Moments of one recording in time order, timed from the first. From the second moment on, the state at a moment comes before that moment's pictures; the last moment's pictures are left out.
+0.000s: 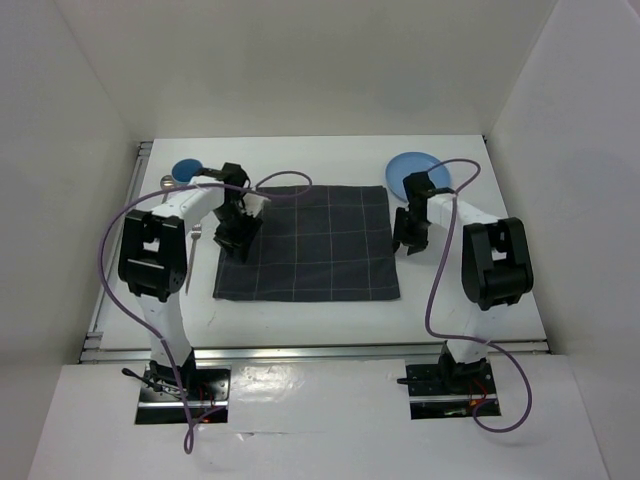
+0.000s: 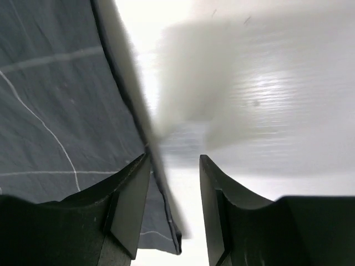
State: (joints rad) left arm -0.19 1.95 1.48 -1.08 0.17 0.27; right arm 0.16 1.81 1.16 -0.63 -0.03 0.36
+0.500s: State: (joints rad) left arm -0.20 2.00 1.40 -0.94 0.01 0.23; right arm 0.28 1.84 1.18 -0.50 -0.09 0.43
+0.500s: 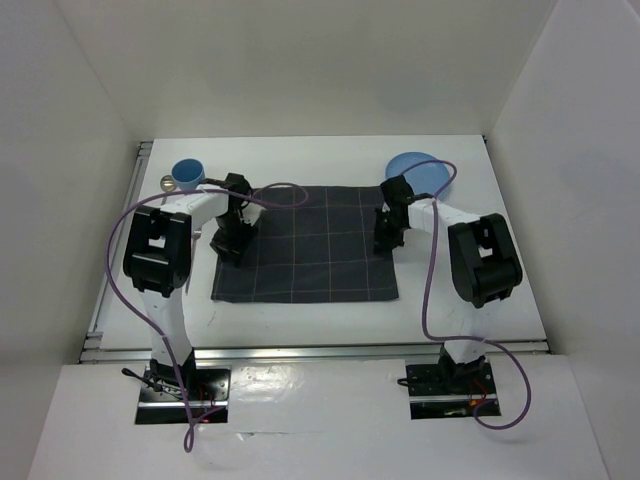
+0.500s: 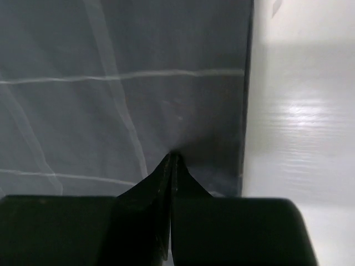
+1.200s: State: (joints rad) left arm -0.22 1.96 1.33 -0.94 0.04 0.23; right arm 0.20 1.73 0.94 -0.35 -0.21 0.58
